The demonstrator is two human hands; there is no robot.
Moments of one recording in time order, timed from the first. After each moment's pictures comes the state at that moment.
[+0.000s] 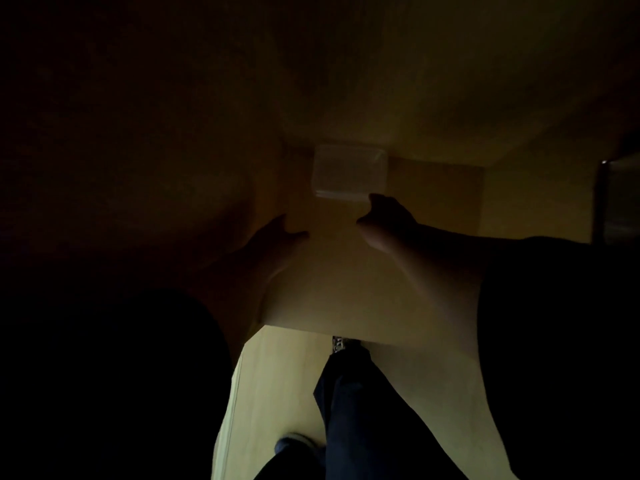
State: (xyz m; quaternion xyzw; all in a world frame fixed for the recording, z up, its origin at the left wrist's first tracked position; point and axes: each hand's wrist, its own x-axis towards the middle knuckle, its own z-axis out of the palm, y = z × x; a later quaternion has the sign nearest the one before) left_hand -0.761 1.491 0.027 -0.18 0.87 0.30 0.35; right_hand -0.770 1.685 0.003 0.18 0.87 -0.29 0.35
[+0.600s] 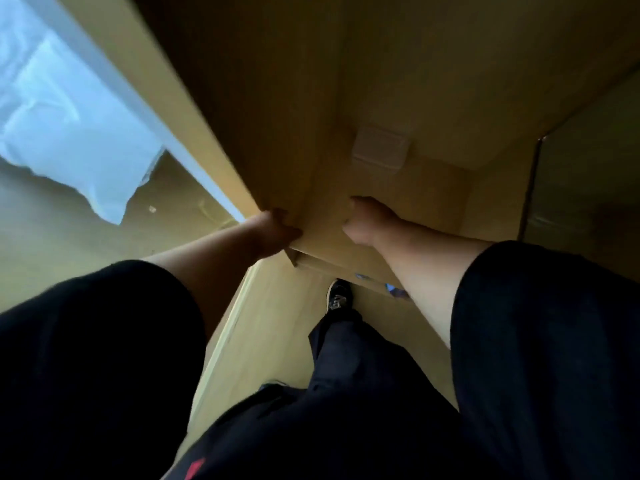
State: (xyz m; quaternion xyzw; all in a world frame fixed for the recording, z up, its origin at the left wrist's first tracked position) left_hand -0.577 1.379 0.172 -0.17 0.86 0.35 0.33; right_hand -0.612 1.571 0.174 0.00 0.92 -0.19 0.35
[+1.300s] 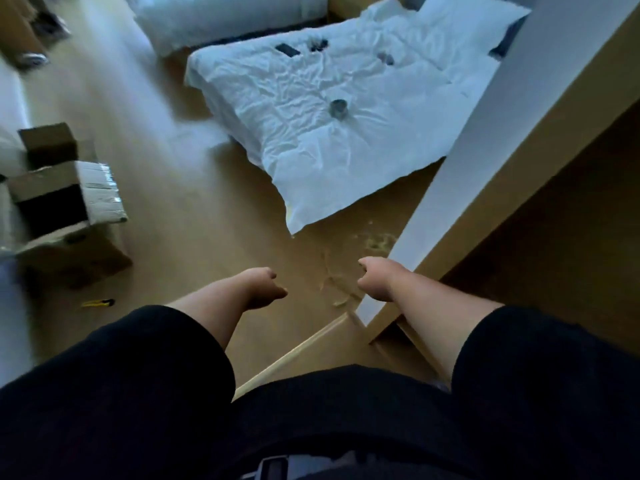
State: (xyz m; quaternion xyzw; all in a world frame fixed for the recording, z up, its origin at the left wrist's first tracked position) left_hand -0.228 1.149 0.269 -0.36 0.84 0.31 0.27; right_hand -0.392 1.330 0.281 -0.27 0.90 -0.03 0.35
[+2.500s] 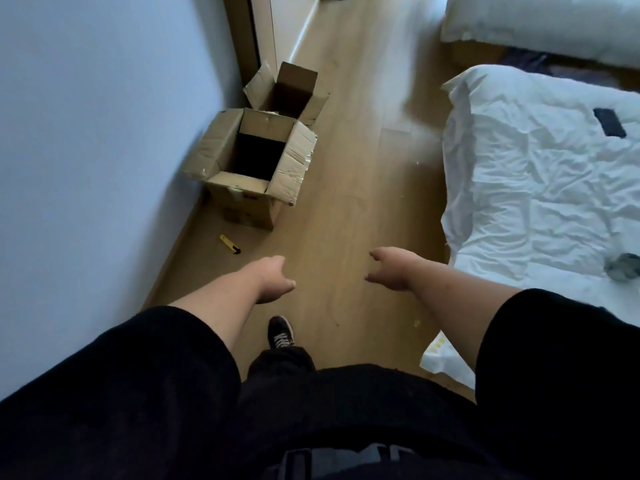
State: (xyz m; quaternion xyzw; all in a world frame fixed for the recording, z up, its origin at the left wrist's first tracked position) left_hand -0.169 0.741 0.216 -0.65 0.64 0.38 0.17; right_hand -0.427 0.730 0.210 -0.64 0.67 0.19 0.33
